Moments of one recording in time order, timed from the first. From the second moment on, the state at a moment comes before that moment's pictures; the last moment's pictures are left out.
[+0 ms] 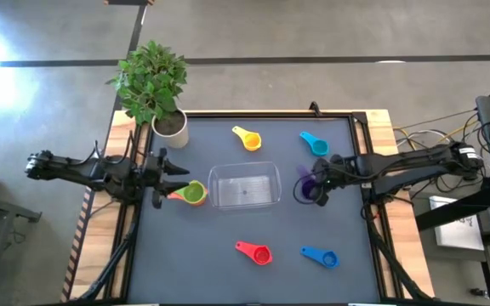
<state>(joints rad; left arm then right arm) -0.18 0.41 0.41 -0.15 -0.23 -0.24 0.02 1.05 0.67 -0.74 0.19 0.56</state>
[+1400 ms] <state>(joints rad) -0.18 1.12 0.90 -0.33 -0.23 0.15 0.02 1.75 1.45 -0.54 -0.04 0.03</state>
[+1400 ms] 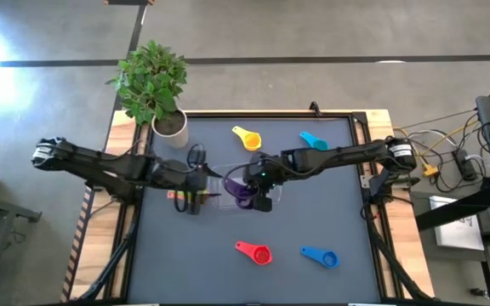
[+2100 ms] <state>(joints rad) -0.04 1.35 1.05 -0.45 0.08 0.13 0.04 1.76 1.47 -0.50 -0.06 -0.04</state>
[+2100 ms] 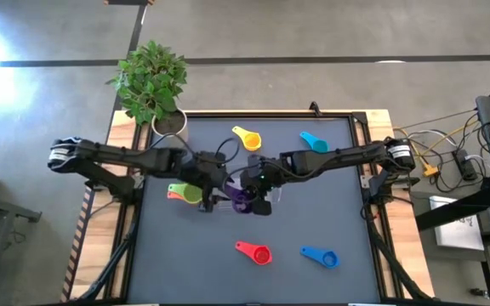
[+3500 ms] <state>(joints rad) -0.02 1.39 1.11 -0.51 0.23 0.15 0.04 1.76 1.47 -0.50 -0.06 -0.05</state>
